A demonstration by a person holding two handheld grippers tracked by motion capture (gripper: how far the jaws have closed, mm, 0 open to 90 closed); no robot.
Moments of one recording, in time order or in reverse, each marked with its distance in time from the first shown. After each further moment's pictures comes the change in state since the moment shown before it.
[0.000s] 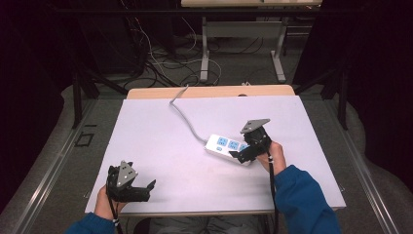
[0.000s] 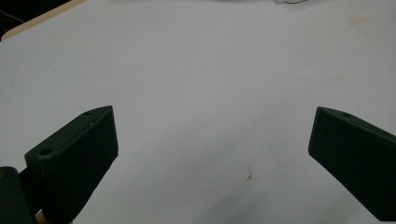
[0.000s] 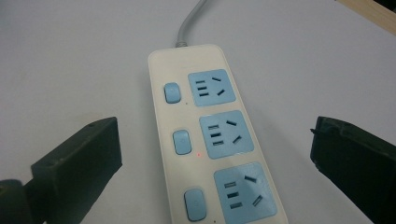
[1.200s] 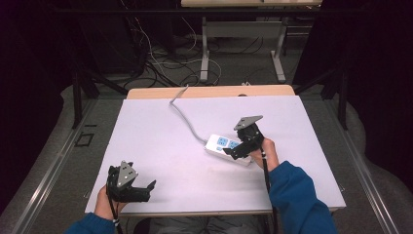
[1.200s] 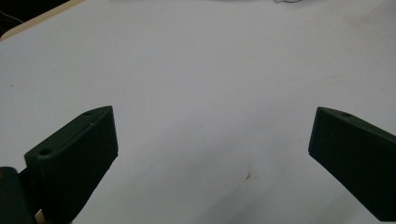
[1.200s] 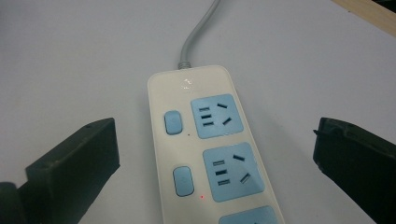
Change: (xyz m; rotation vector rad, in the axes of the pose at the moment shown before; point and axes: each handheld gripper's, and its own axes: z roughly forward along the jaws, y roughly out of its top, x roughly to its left) left arm 0.000 0.000 0.000 0.004 -0.001 0.008; right arm -0.004 0.011 0.021 -0.026 0.036 -0.009
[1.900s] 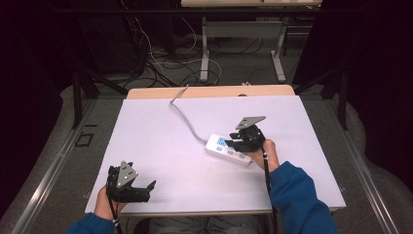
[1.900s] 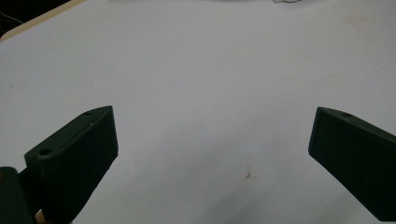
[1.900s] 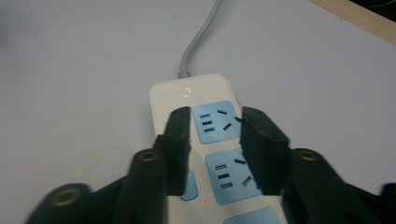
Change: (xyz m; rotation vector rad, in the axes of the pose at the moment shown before) left arm -0.001 0.000 -0.001 -0.003 -0.001 -0.001; right arm 0.003 -0.002 -0.005 -0.047 -0.024 0.042
